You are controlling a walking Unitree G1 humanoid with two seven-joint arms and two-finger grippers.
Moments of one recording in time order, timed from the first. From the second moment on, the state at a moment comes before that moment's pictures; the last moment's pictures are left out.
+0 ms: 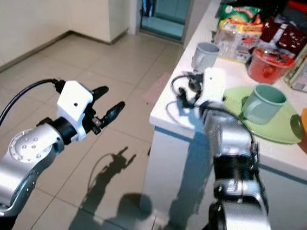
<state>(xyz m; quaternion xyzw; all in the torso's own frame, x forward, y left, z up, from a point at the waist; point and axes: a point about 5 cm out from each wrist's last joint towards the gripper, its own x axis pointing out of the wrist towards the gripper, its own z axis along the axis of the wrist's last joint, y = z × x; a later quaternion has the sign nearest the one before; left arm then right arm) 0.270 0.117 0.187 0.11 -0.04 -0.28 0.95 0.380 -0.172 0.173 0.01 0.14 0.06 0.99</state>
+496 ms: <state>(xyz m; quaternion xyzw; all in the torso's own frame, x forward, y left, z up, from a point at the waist) 0.271 0.118 0.188 0.11 -0.04 -0.28 0.95 0.389 -0.179 0.150 0.04 0.19 0.05 0.98</state>
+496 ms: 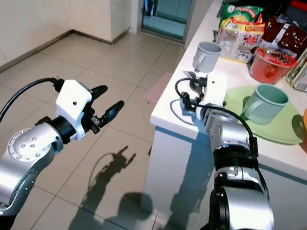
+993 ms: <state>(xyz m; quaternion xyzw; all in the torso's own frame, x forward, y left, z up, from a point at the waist) 0.271 0.118 0.190 0.12 -0.05 -0.28 0.95 0.391 -0.173 0.148 0.05 0.19 0.09 0.98</state>
